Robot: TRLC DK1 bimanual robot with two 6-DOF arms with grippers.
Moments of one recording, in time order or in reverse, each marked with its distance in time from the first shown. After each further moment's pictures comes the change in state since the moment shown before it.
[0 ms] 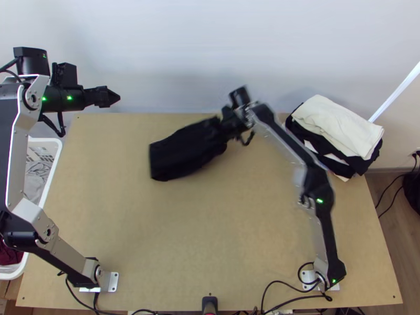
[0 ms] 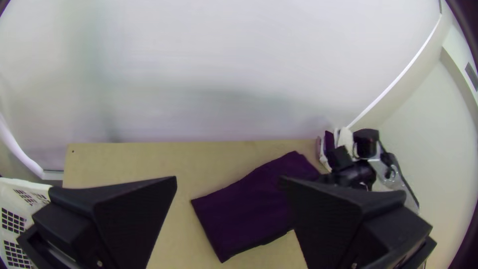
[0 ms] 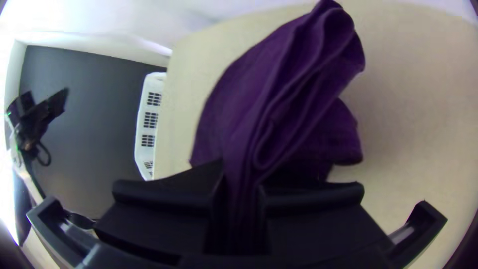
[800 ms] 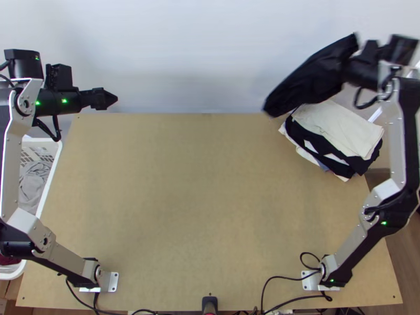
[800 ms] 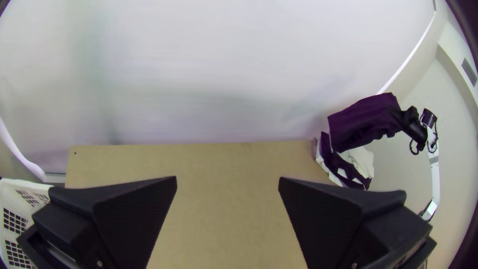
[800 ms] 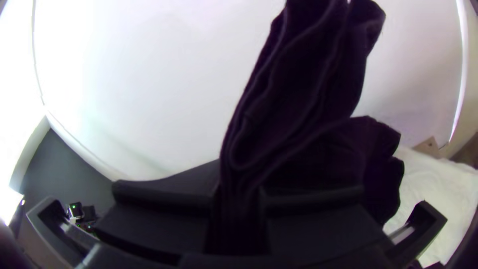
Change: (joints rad) left arm -0.005 -0.064 -0.035 0.000 0.000 0.000; right arm -0.613 -0.347 0.065 0.169 -0.005 0.017
